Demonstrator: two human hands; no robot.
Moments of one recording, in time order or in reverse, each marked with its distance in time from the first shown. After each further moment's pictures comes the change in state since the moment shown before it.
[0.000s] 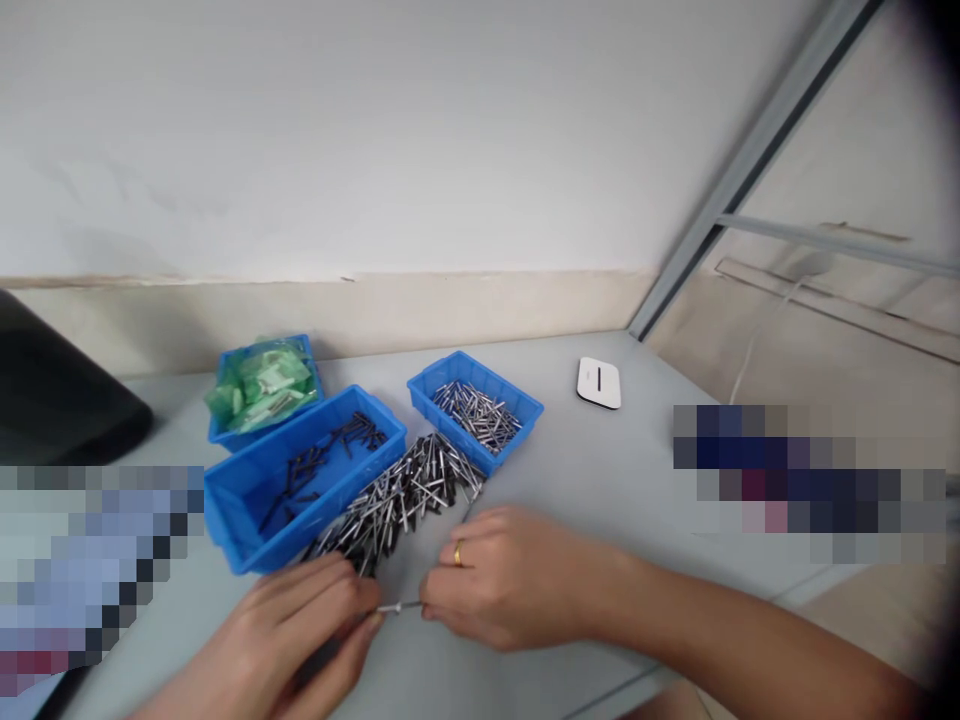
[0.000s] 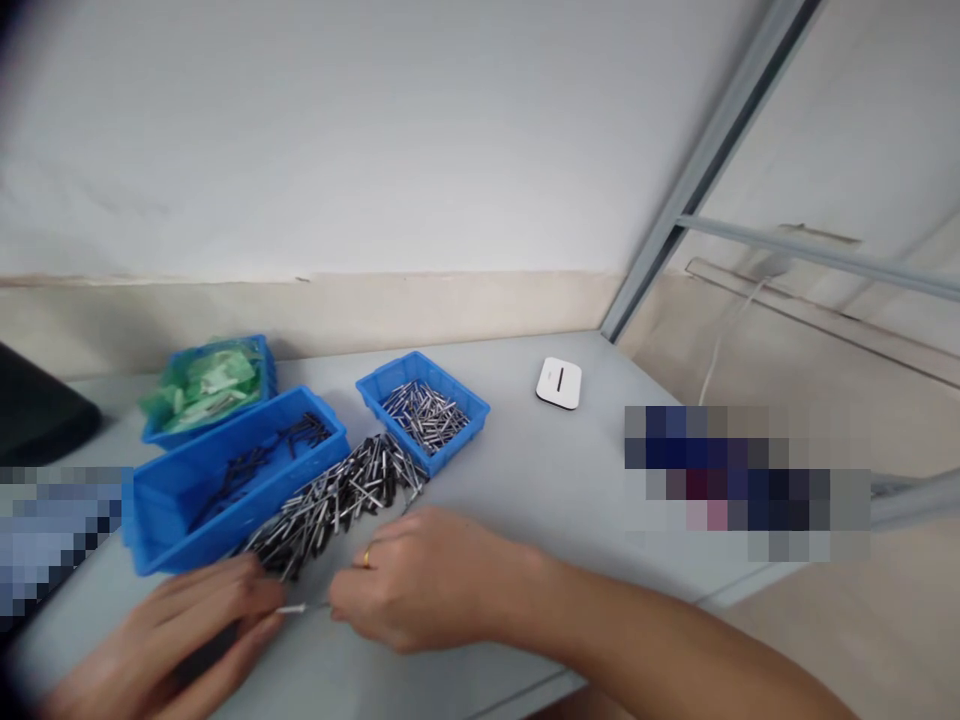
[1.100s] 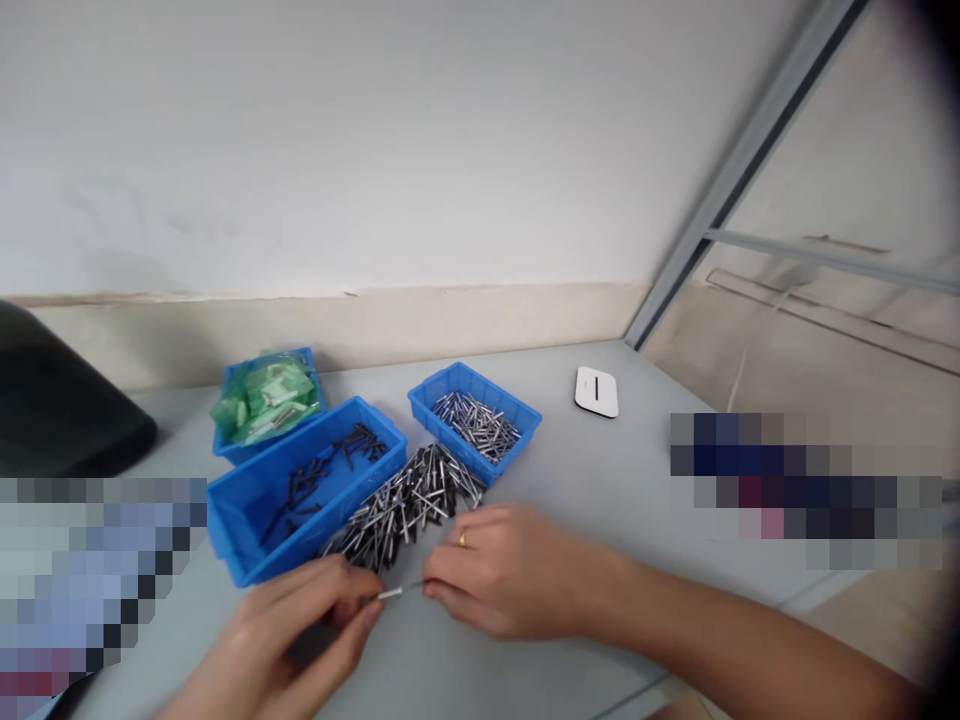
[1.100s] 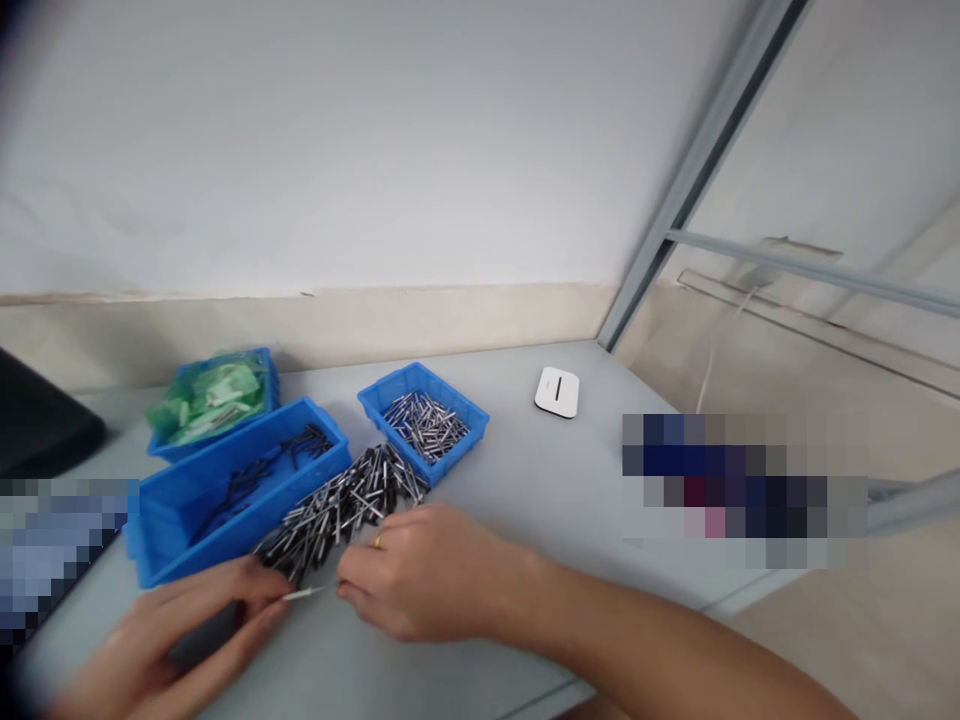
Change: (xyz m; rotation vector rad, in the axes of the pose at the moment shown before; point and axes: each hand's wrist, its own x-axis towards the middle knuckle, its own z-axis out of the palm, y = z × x) left_hand -0.002 -0.003 0.011 -0.079 0.197 -0.144; right_hand 0.003 0.002 0.002 0.003 0.077 0.082
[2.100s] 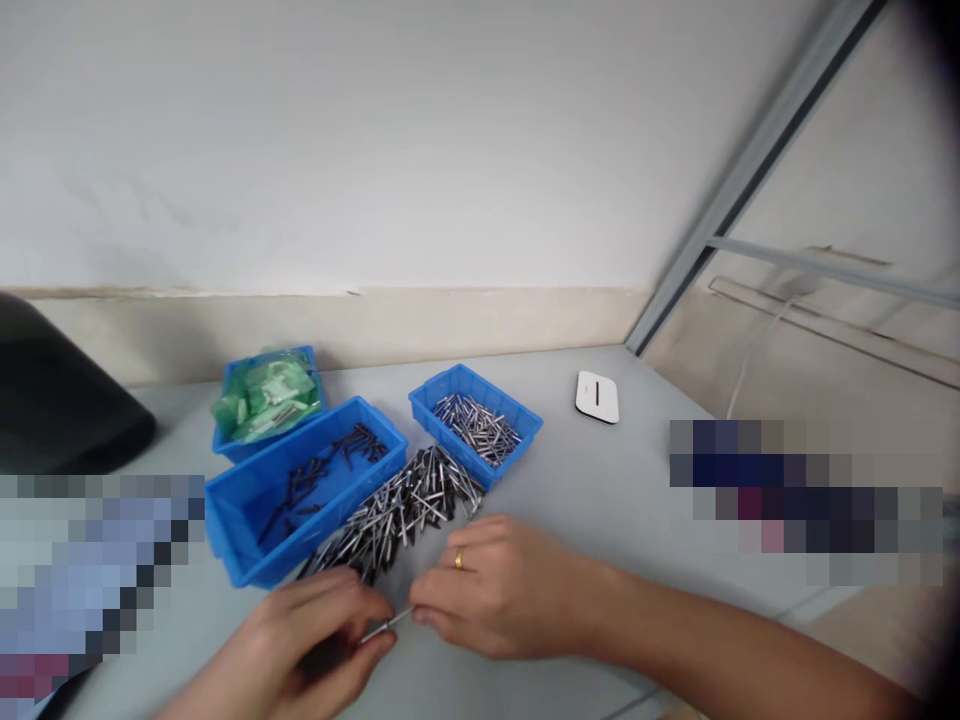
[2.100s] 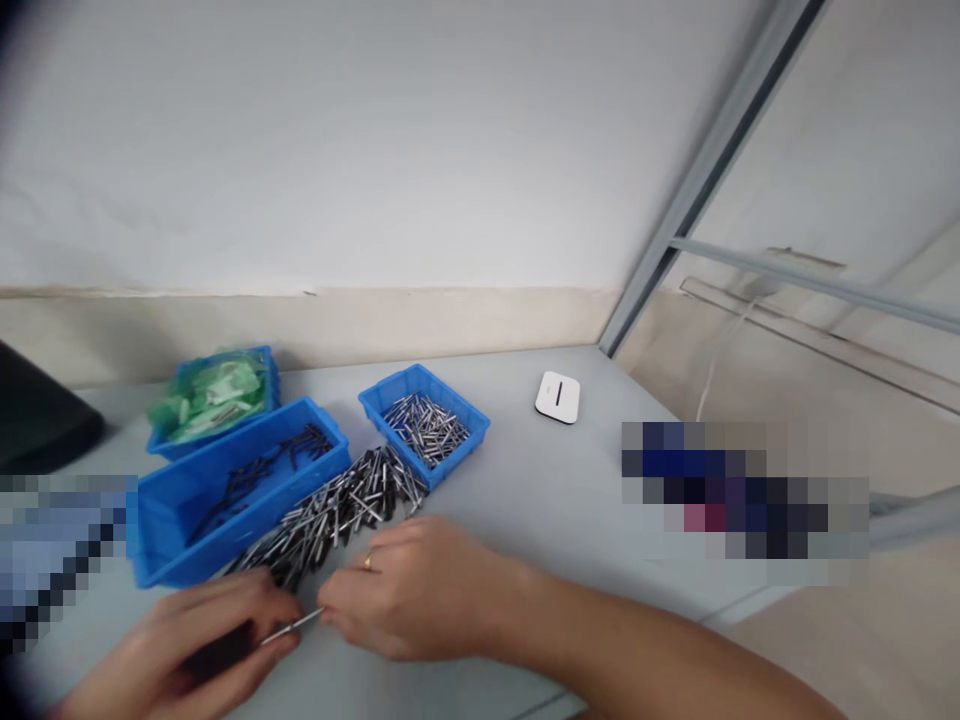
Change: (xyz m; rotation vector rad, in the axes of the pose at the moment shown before) left_hand 0.000 -0.002 0.004 -0.085 -0.208 0.056; right_hand 0.000 -0.004 0.002 0.023 0.122 -0.068
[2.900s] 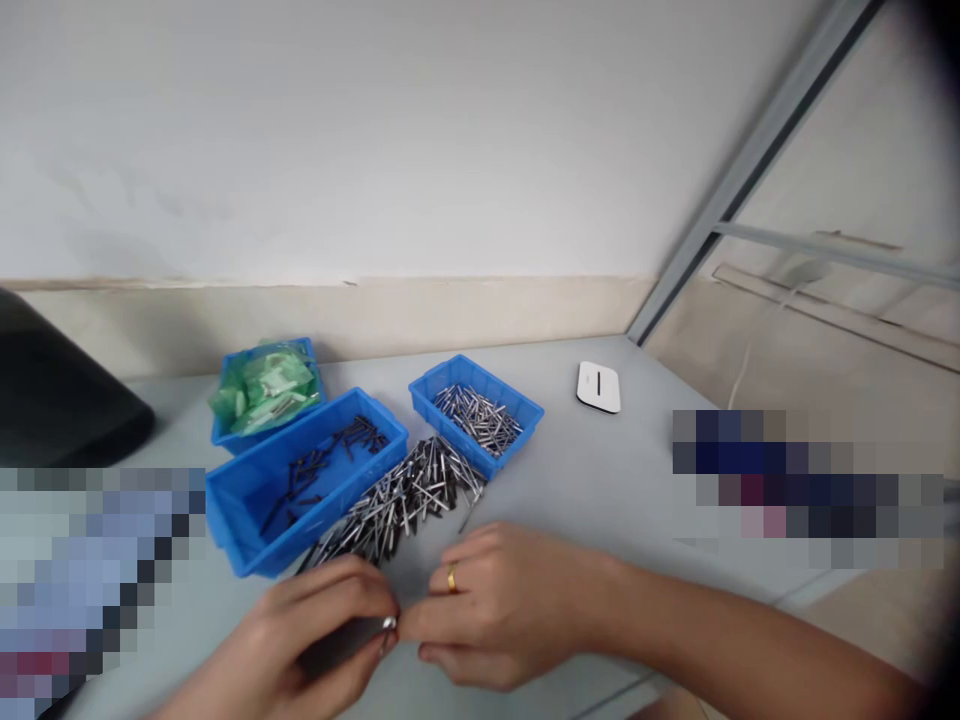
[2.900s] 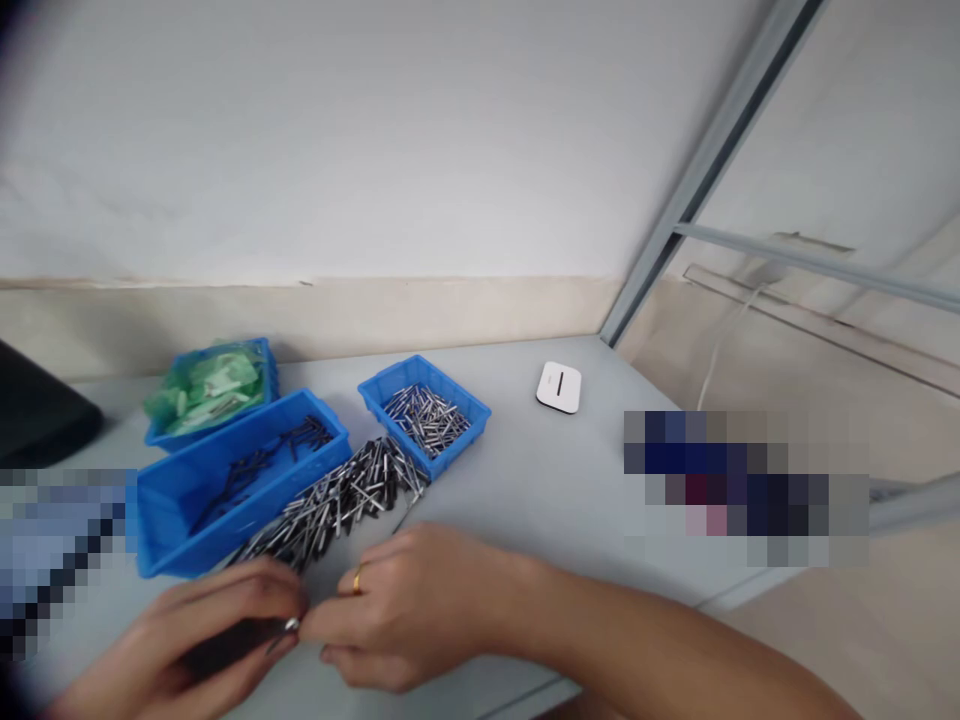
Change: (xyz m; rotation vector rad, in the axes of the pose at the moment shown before) left_hand 0.001 0.003 0.003 -0.139 0.037 -0.024; right_hand -0.004 -0.001 0.004 0.086 -0.177 -0.088
